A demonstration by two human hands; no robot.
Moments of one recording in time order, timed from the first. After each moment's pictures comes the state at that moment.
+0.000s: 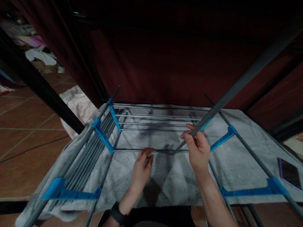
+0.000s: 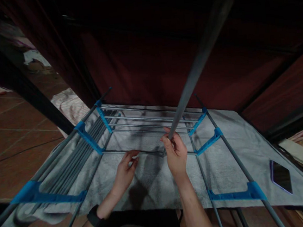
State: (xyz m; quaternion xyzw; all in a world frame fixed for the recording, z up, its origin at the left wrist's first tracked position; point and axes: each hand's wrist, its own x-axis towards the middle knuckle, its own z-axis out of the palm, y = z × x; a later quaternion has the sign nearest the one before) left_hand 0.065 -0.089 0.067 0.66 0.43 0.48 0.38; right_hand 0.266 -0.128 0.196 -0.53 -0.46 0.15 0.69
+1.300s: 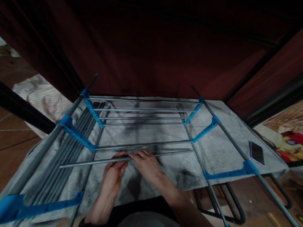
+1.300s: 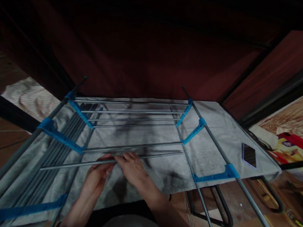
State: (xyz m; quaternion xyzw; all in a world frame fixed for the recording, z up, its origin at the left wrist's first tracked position) left_hand 0.016 -0.084 0.034 0.36 0.53 0.46 0.61; right_hand 0.191 -0.124 0.077 -0.58 -0.80 0.08 0.12
